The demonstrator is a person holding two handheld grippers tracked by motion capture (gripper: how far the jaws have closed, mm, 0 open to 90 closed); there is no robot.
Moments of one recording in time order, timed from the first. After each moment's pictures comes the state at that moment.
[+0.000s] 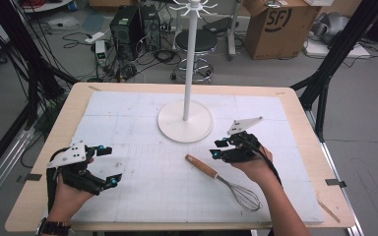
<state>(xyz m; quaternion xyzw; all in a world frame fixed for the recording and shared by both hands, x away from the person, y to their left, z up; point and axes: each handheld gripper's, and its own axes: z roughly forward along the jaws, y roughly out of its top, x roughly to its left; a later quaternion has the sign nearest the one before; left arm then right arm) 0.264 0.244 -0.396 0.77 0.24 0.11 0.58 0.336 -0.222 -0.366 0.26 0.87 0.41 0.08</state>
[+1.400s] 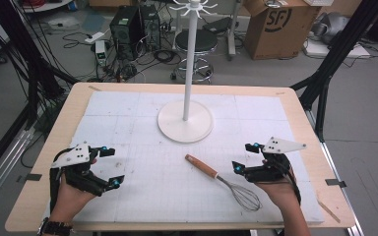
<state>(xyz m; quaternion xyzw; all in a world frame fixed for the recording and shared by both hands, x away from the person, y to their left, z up) 0.265 0.239 -0.399 0.78 0.23 0.10 0.57 0.278 -0.284 -0.374 0.31 0.80 0.49 0.15</state>
